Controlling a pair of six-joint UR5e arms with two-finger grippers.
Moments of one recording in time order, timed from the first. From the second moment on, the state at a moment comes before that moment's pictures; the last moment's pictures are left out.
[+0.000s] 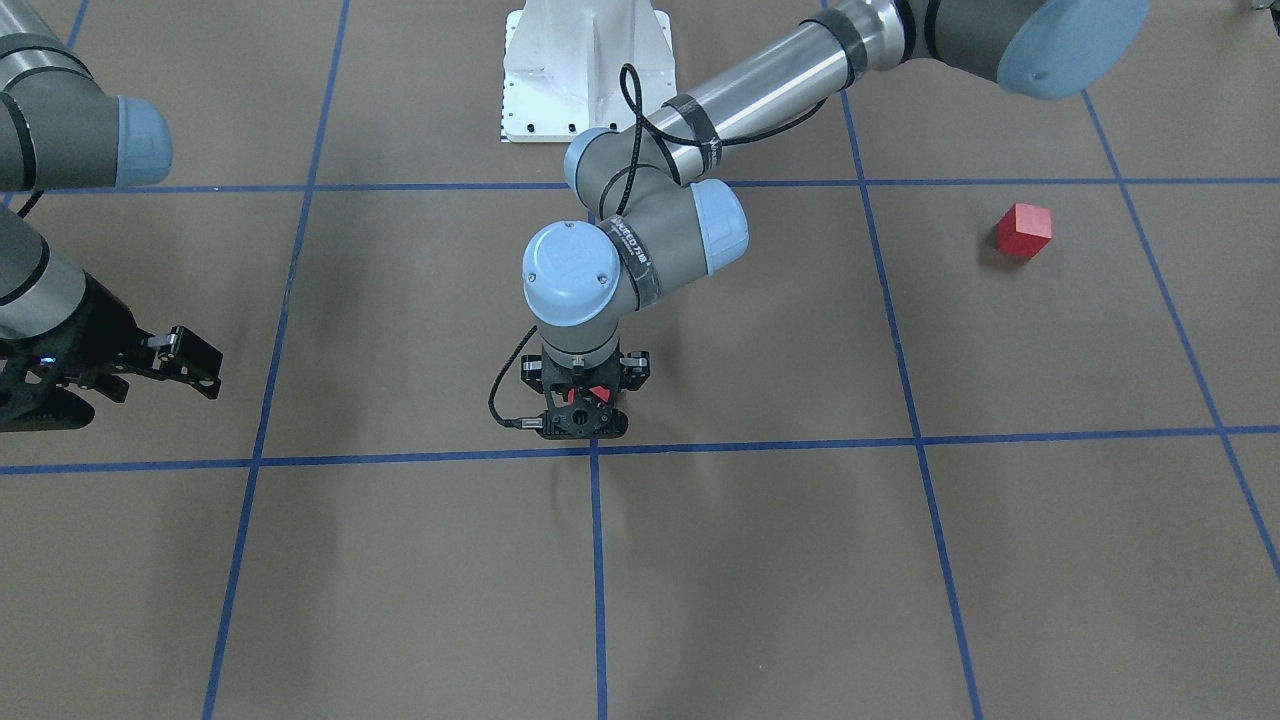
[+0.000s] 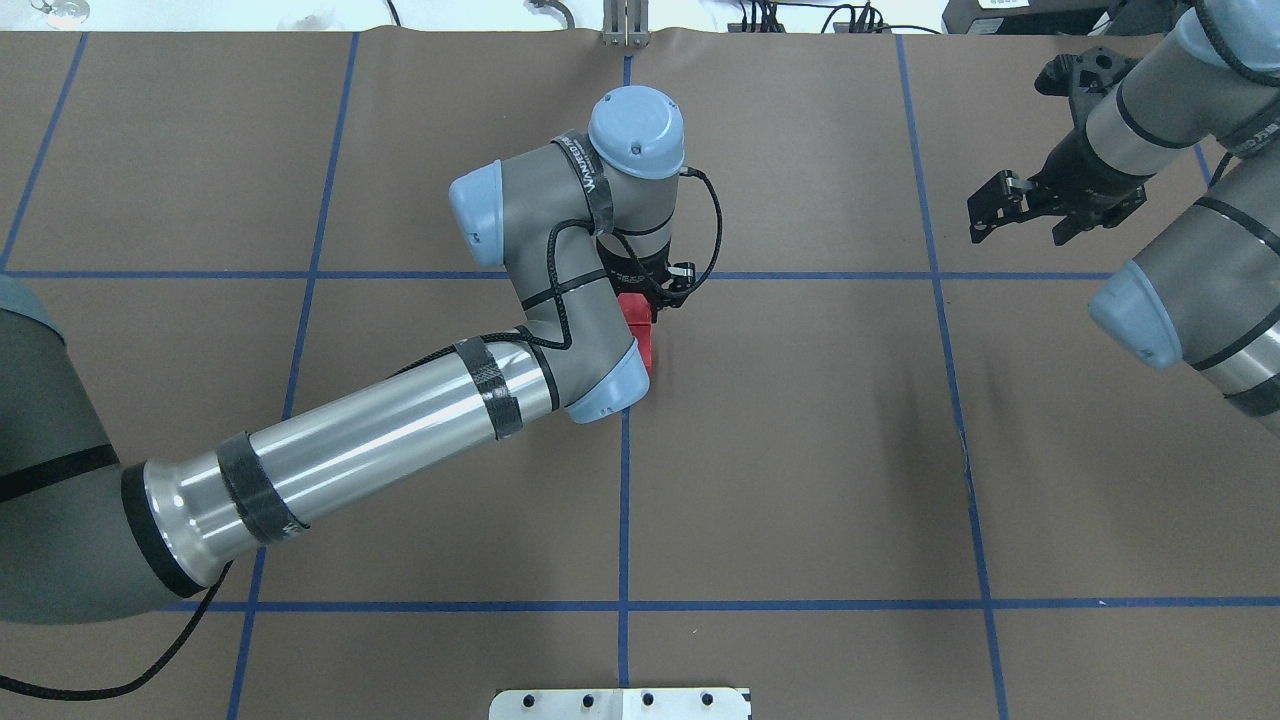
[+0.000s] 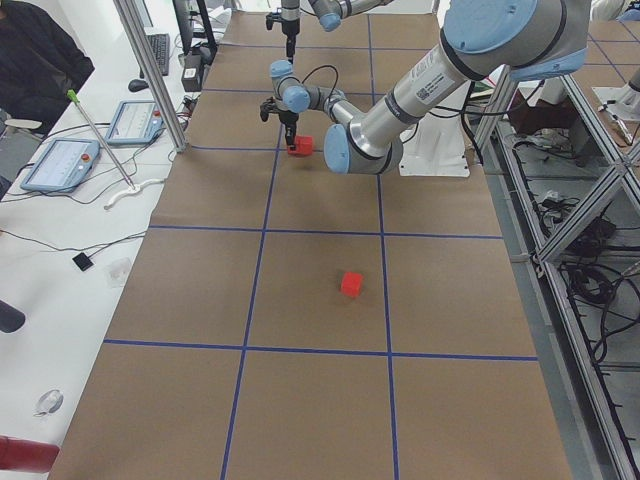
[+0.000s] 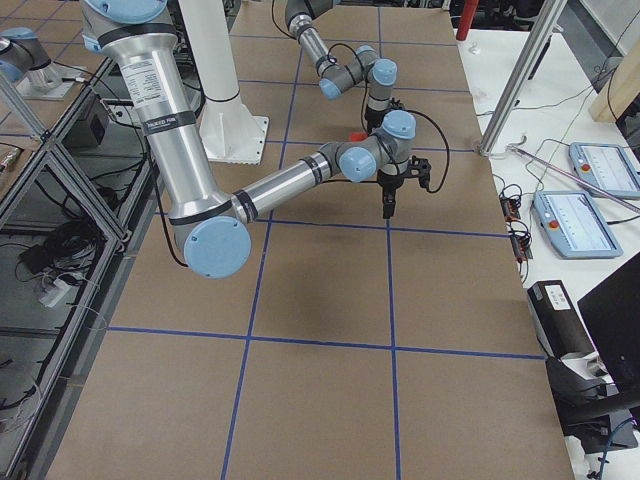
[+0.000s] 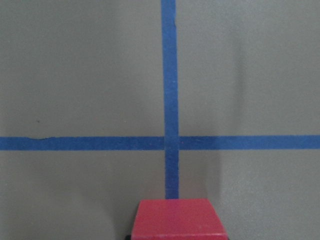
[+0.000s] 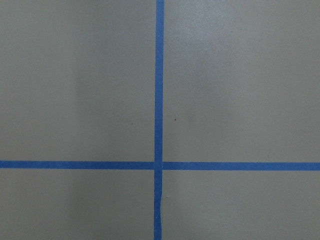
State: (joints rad) left arm -0.60 -2.70 -0.97 -1.71 -2.02 -1.09; right arm 1.03 -1.25 1.71 -1.48 2.20 0.76
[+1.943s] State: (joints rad) left arm -0.83 -1.38 -1.95 -2.02 -2.07 -0.63; right arm 1.03 -1.25 1.71 -1.48 2.20 0.76
